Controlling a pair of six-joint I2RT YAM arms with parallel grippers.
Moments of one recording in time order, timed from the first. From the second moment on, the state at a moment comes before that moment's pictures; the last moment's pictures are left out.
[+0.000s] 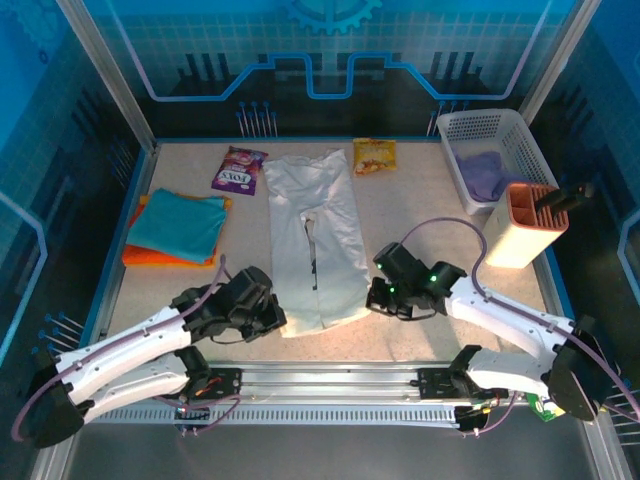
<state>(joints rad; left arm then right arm) -0.81 0.88 0.60 -0.72 0.17 -1.26 0.76 1.15 0.76 -0.73 -0.16 1.01</state>
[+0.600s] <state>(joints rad) -0.44 1.25 0.86 -0.60 0.26 -0.92 0.50 1.51 1.14 -0.70 -0.29 0.73</state>
